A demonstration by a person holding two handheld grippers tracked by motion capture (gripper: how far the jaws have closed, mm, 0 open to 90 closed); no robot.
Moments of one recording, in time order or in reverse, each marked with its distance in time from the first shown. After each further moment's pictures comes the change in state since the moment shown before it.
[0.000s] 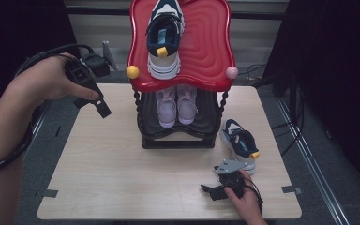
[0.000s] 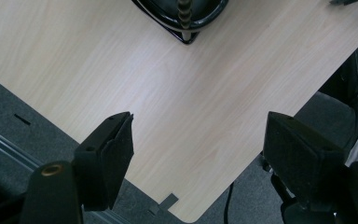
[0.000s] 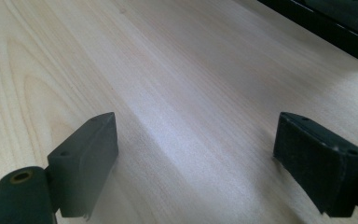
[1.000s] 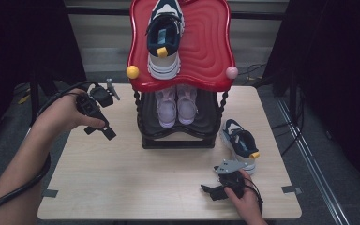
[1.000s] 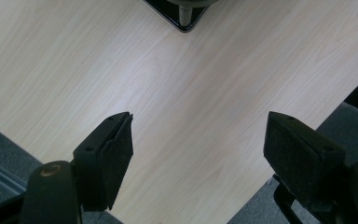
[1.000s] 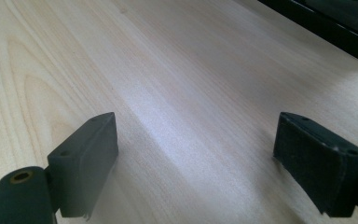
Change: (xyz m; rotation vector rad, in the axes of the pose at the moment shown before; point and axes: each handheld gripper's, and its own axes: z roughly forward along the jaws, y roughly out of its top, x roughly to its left) left arm 0.008 -0.023 0.091 -0.036 -0.032 -0.026; right arm 0.000 0.000 0.000 -0.005 0.000 0.001
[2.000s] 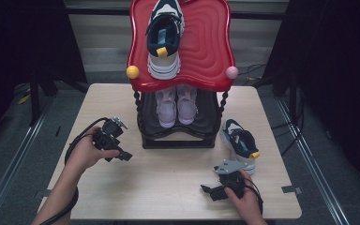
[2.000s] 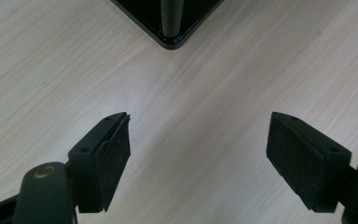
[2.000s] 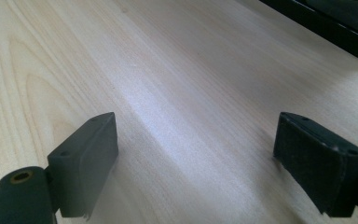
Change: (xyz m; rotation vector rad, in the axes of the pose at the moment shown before) left arm -0.008 -0.030 0.122 -0.223 -0.047 -0.077; right arm 0.001 -0.001 -0.001 0.003 0.003 0.001
